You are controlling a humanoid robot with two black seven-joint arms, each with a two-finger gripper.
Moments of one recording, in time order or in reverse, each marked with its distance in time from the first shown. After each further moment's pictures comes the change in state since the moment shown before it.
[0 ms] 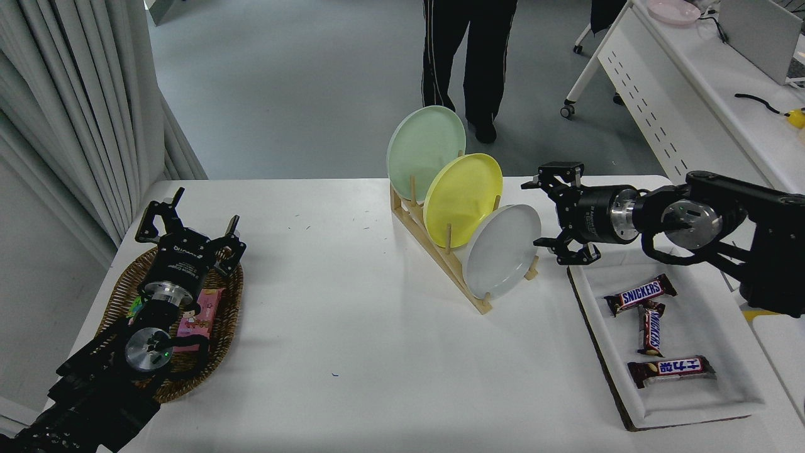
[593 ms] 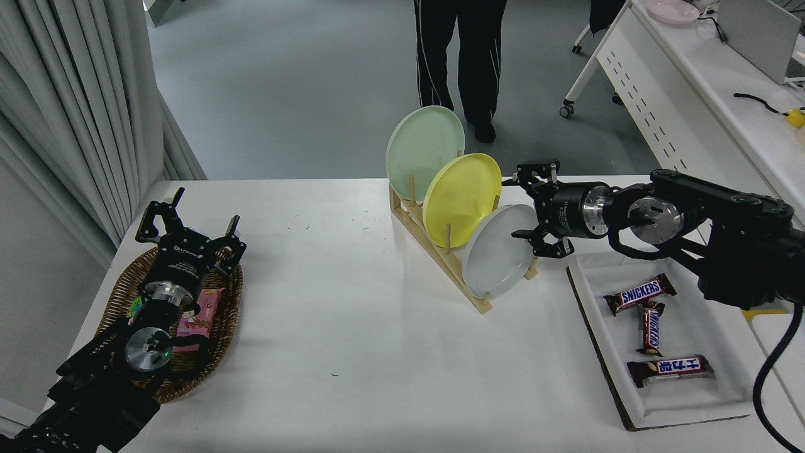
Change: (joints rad) left arm 0.000 0.000 0.000 0.000 0.000 0.000 0.000; right arm -0.003 0.133 0.022 -0.145 -0.006 -0.001 0.000
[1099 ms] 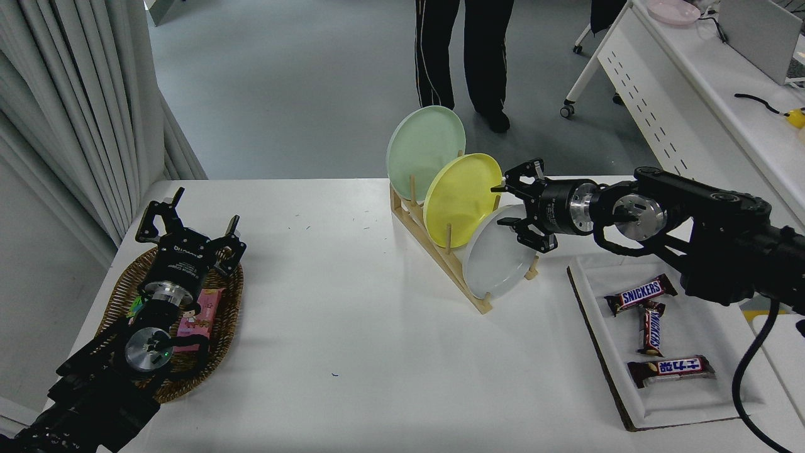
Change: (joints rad) left arm 0.000 0.000 0.000 0.000 0.000 0.000 0.000; right arm 0.004 0.021 0.002 -0.023 0.001 0.002 -0.003
